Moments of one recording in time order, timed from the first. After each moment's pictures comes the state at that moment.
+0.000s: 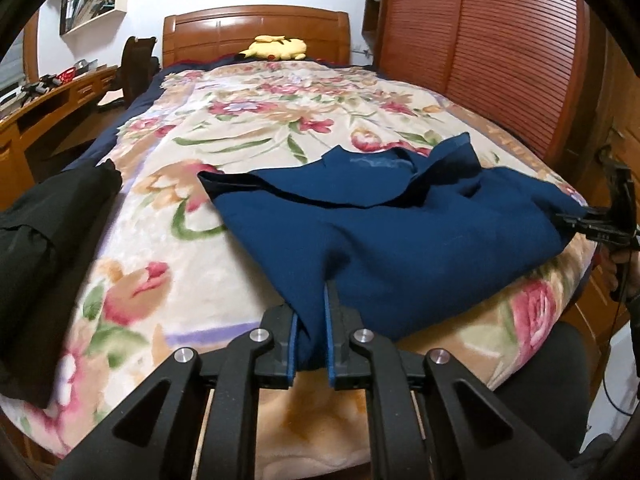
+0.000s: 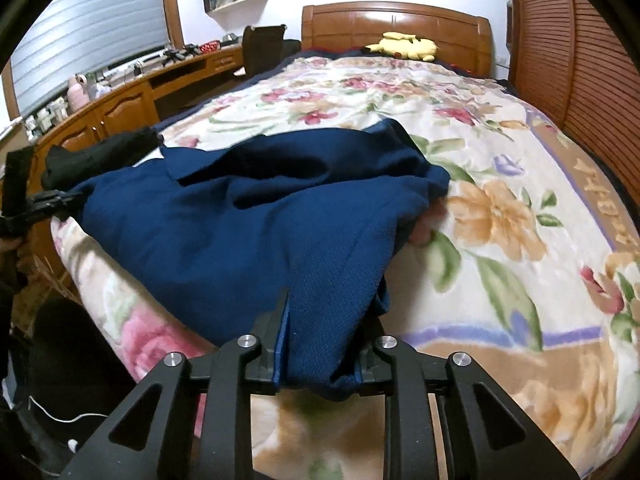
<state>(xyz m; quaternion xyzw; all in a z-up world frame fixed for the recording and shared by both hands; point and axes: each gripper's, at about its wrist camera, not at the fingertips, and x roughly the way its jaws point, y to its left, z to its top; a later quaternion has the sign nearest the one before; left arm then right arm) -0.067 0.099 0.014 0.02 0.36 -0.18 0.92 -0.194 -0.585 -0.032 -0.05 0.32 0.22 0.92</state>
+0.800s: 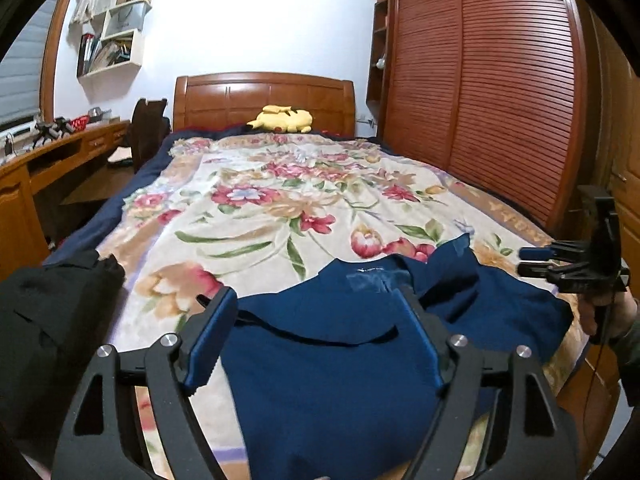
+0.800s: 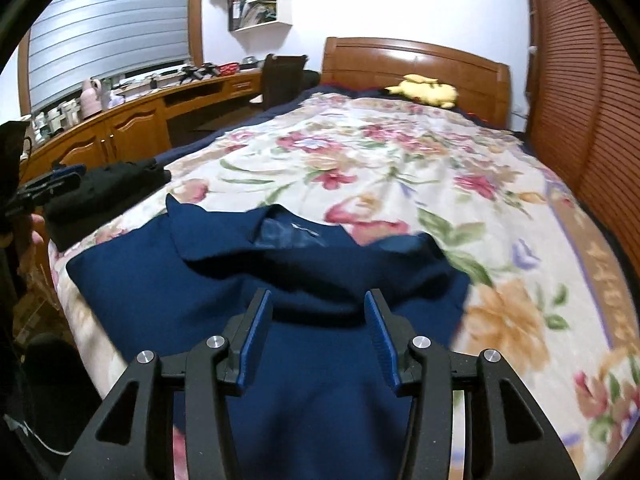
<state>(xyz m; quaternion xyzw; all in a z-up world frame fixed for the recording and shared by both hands) -0.023 0.078 0.076 -0.01 0.24 -0.17 0.96 -0.140 -0.519 0.018 -0.08 0.26 0.25 0.93</state>
